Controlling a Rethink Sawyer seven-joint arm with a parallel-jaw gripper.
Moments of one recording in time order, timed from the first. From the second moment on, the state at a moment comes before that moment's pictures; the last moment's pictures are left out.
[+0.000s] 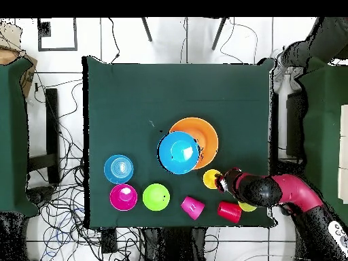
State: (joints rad) arm -1.41 -0.32 0.92 1.89 -0.97 0.81 1.31
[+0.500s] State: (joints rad) arm -1.41 -0.34 0.92 1.89 -0.97 0.81 1.31
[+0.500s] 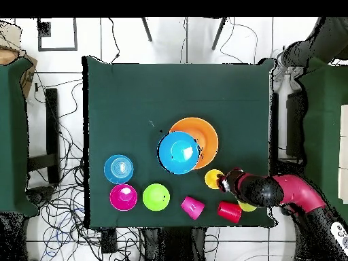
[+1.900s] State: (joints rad) arm -1.53 -0.55 1.00 1.99 -0.86 0.81 1.31
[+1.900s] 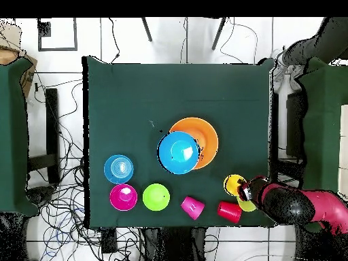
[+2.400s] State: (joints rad) arm -1.59 -0.63 1.10 2.04 -0.78 0.81 1.31
